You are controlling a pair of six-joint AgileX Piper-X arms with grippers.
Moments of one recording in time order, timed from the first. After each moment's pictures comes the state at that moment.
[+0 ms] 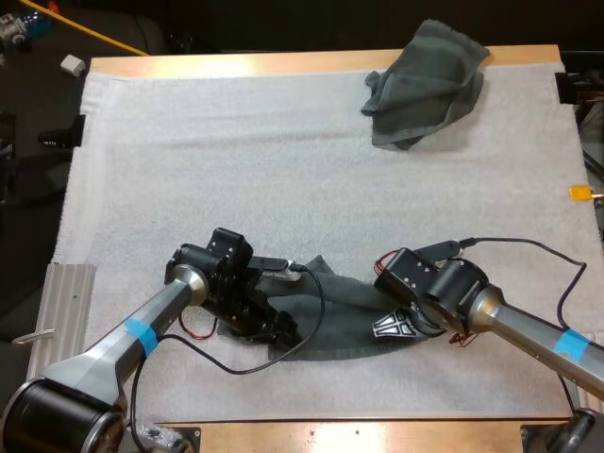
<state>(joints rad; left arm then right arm) -0.36 1.50 -0.70 0.91 0.62 -1.73 0.87 1.41 -0.91 1.09 0.16 -1.31</state>
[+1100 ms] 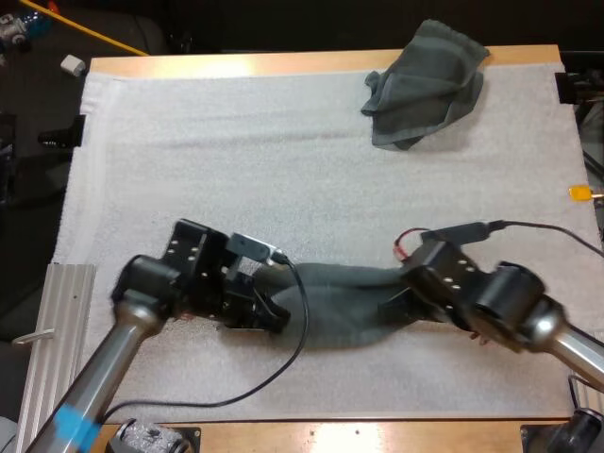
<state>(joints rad) -0.36 1.12 -0.80 1.07 0.67 -1.73 0.87 1.20 -0.97 1.09 0.21 -1.27</state>
